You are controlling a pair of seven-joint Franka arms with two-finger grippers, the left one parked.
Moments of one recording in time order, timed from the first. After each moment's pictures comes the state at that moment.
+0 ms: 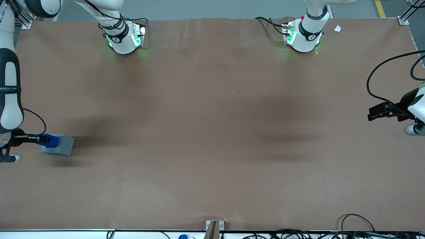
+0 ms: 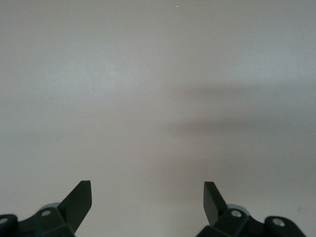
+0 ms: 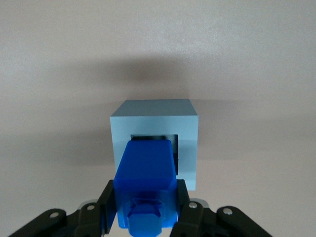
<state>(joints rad) -0.27 0.63 -0.11 -1.45 0.04 1.90 -0.34</state>
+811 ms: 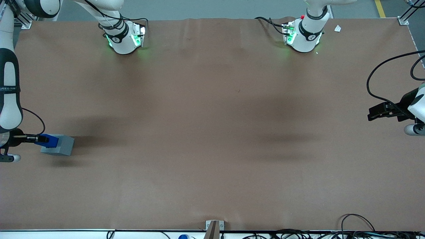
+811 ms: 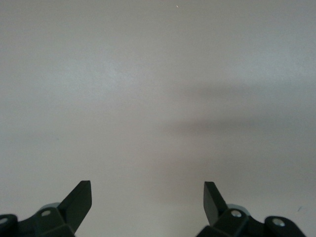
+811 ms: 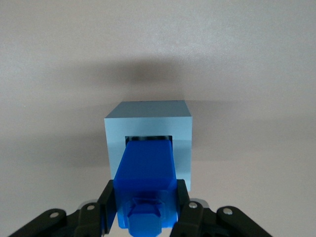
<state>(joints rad) -0.28 0.63 -0.11 -1.45 0.04 1.90 -0.34</state>
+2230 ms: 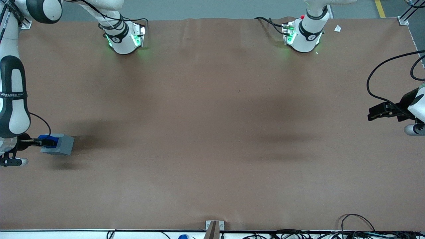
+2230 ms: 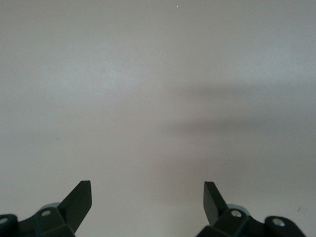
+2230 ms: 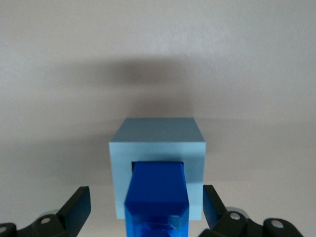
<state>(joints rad) -0.27 0.68 -0.10 -1.41 0.04 1.94 -0.34</state>
